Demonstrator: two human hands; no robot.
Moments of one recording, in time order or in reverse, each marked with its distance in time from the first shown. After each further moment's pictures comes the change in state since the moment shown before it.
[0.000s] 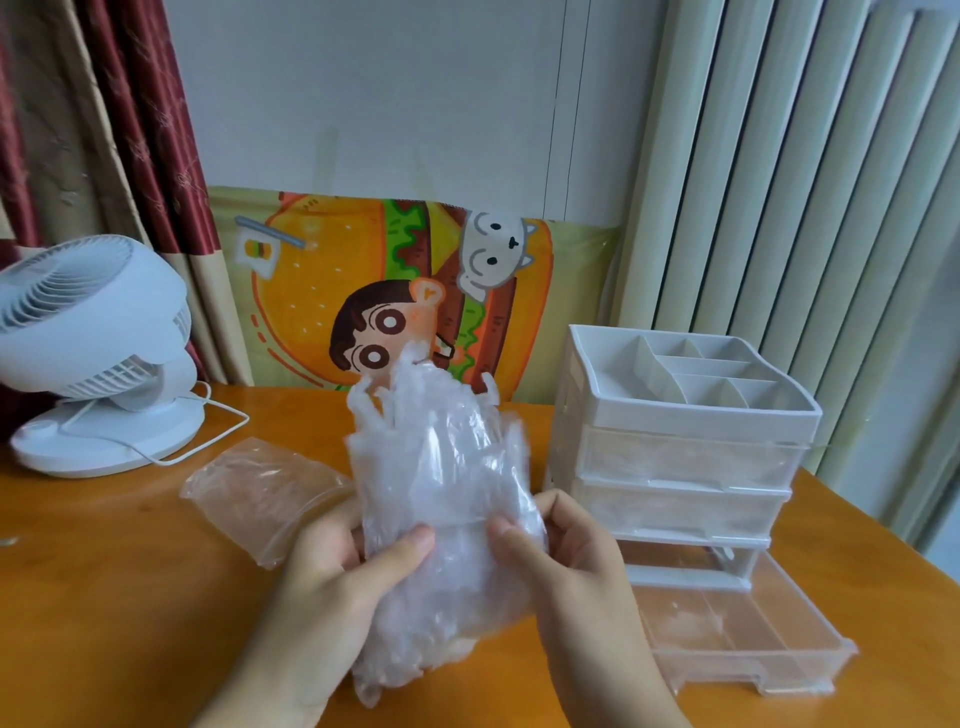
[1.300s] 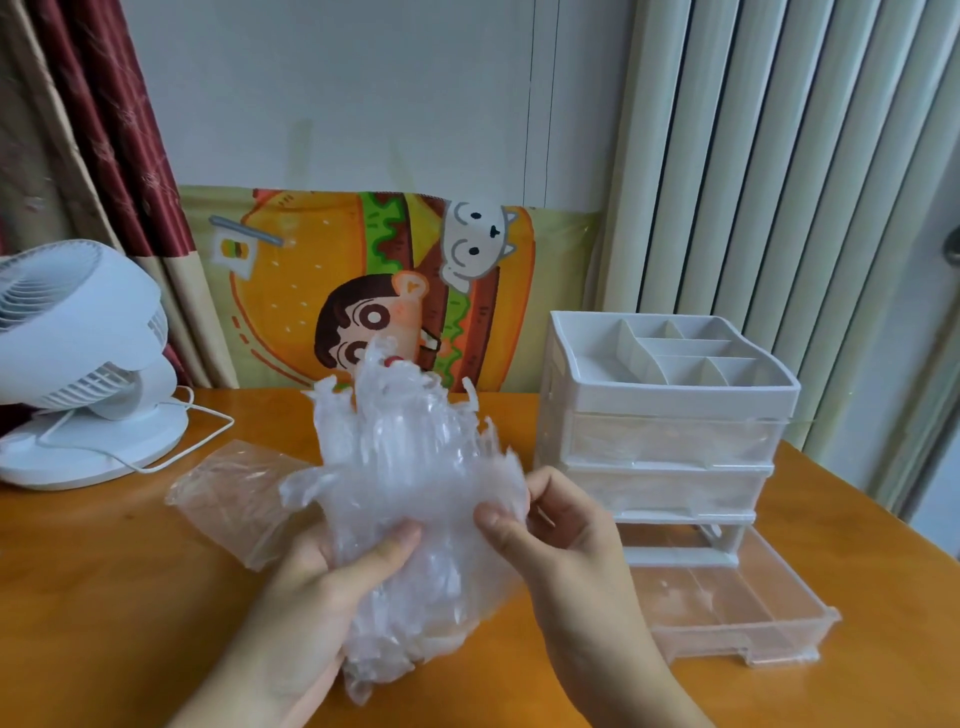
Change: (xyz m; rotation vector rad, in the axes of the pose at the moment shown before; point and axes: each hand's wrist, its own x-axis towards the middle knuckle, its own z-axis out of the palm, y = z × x) left_hand -0.004 0.005 0.007 -0.135 0.055 -0.181; right_hand 0.000 -0.004 -0.007 0.068 -0.004 -0.063
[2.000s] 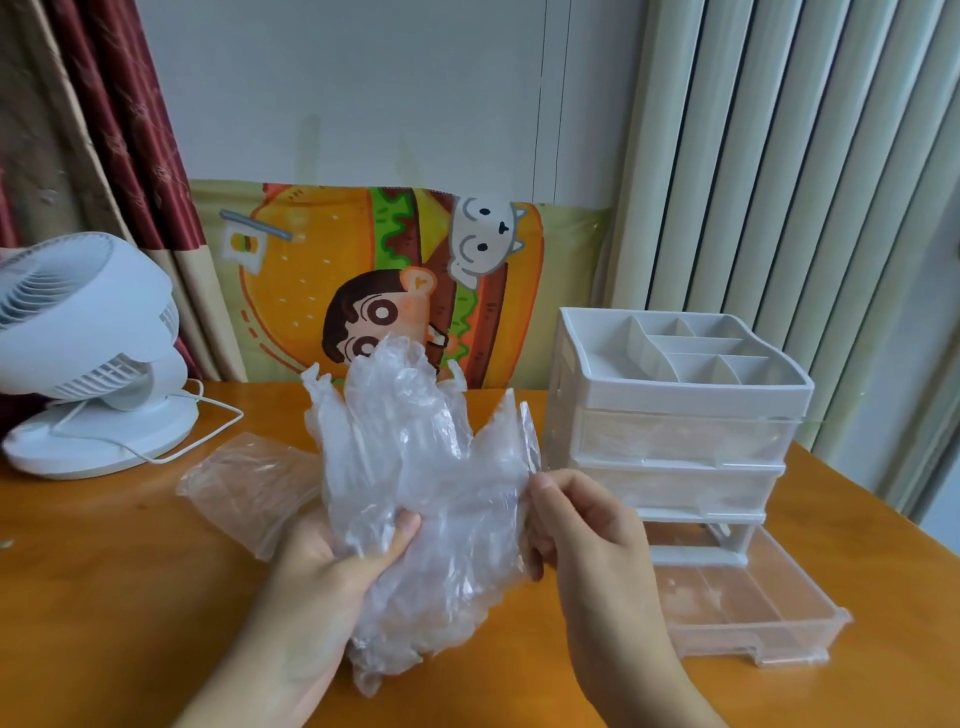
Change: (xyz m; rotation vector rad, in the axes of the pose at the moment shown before) left_hand -0.002 0.005 0.002 0.096 0.074 0.094; right_hand 0.000 -0.002 -0.001 -0.081 0.139 0.009
